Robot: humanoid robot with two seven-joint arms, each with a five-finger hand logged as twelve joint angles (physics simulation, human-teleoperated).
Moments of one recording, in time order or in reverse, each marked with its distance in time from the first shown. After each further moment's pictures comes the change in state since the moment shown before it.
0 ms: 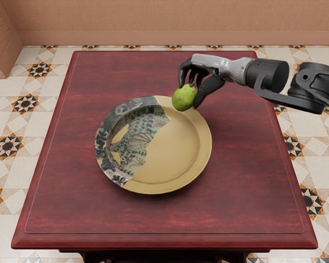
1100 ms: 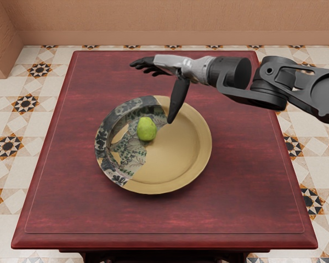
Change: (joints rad) left arm 0.000 0.000 0.000 0.000 0.000 0.000 0.000; right arm 0.070 0.142 0.002 0.018 0.155 -0.009 -0.114
